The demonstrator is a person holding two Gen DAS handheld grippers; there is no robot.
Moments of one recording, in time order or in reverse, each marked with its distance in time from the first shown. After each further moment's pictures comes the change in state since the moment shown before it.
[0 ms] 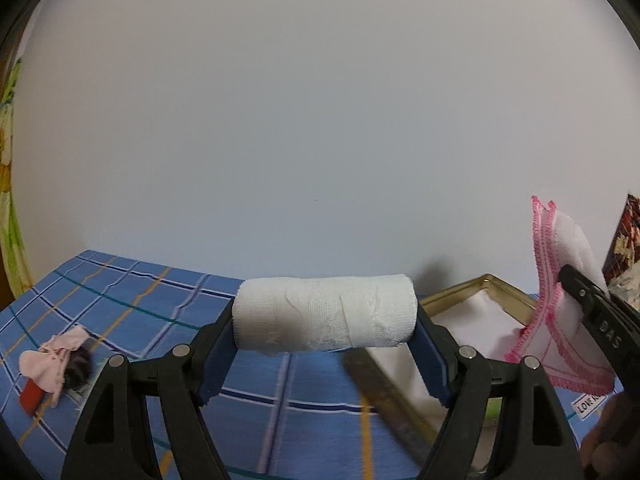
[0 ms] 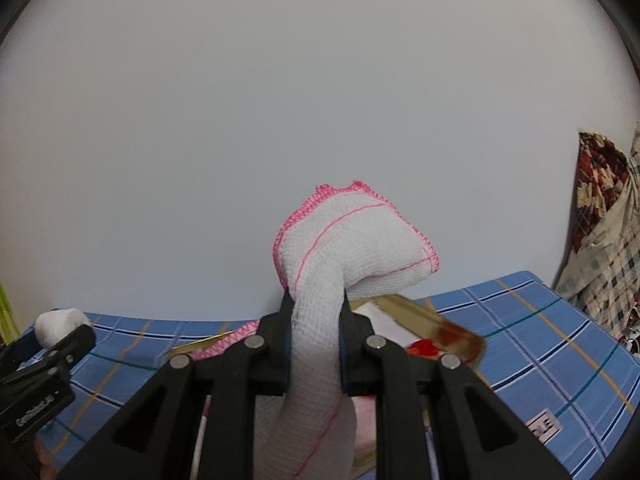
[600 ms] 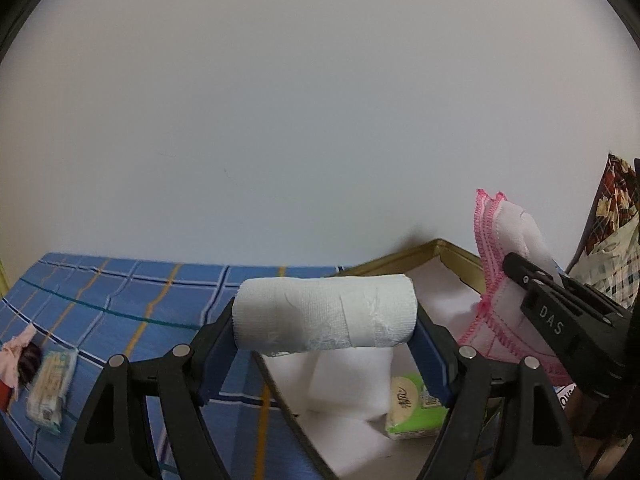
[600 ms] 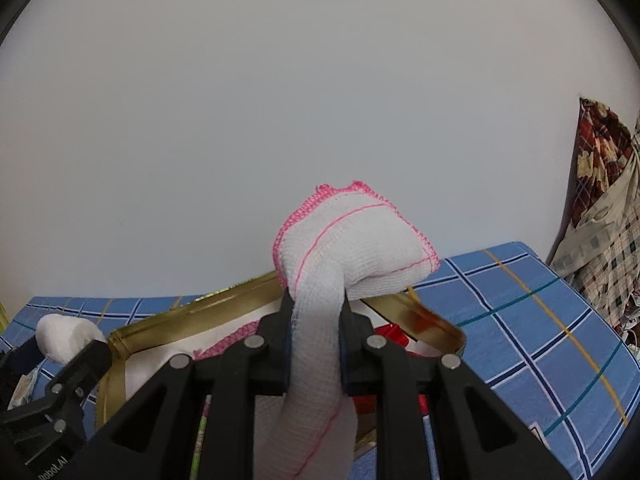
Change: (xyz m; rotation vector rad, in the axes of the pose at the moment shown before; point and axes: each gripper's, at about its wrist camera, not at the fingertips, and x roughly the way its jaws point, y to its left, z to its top) left arm 0.033 -0.076 -0.009 0.067 0.115 -0.073; right arm 0.047 -0.040 -0.001 0.019 0.160 -0.023
